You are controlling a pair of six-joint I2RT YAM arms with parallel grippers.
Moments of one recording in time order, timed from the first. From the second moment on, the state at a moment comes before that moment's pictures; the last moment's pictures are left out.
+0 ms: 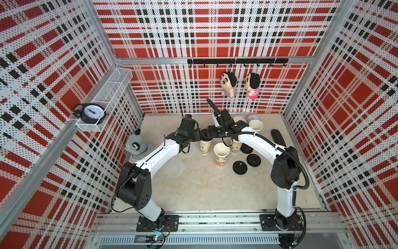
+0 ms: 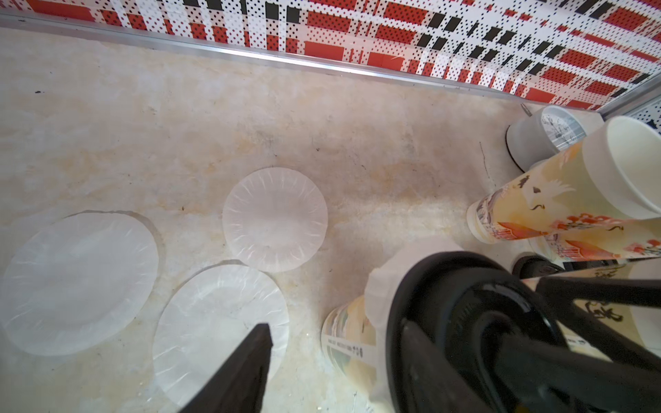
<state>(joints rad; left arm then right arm) -0.44 1.61 1.25 -0.36 -0.11 -0.42 0.66 1.98 1.80 -0.64 -0.05 0.47</state>
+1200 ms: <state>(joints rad) -0.38 1.60 1.48 -0.53 -0.08 -0.36 0.69 1.99 1.85 -0.72 -0.09 0.46</state>
